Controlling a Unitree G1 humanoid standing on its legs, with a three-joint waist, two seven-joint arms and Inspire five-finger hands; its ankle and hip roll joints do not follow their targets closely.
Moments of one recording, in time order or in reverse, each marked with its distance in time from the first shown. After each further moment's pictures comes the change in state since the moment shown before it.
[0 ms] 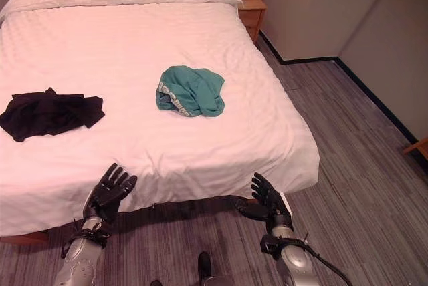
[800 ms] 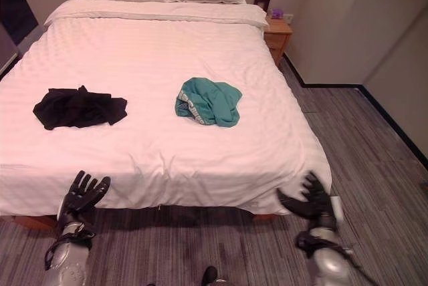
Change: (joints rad) left arm 0.073 0.008 0.167 -0.033 0.042 -0.008 0.144; right arm 0.044 -0.191 -0.377 -0.005 0.021 0.024 -0.166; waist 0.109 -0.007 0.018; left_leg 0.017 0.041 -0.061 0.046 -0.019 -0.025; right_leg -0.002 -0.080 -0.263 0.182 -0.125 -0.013
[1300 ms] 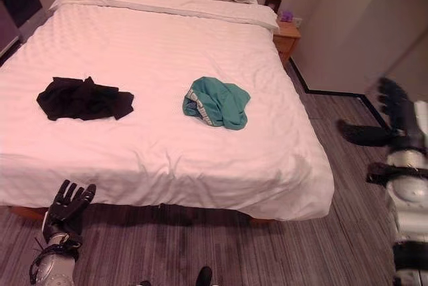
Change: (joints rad) left arm 0.032 0.015 -0.060 0.002 -0.066 0.000 -0.062; right arm -0.541 -0.489 0.383 0.261 -0.075 0.003 0.103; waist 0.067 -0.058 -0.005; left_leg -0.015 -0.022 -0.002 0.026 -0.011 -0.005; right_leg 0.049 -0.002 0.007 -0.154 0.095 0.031
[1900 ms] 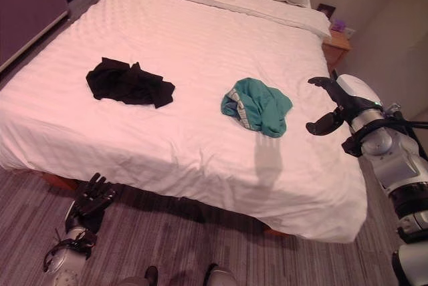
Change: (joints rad) left arm -0.045 0.083 -0.088 0.025 -0.036 0.022 -0.068; right arm -0.249 -0.178 0.363 0.038 -0.448 0.002 0.083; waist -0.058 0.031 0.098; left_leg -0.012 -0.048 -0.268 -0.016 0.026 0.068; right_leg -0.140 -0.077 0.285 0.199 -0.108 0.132
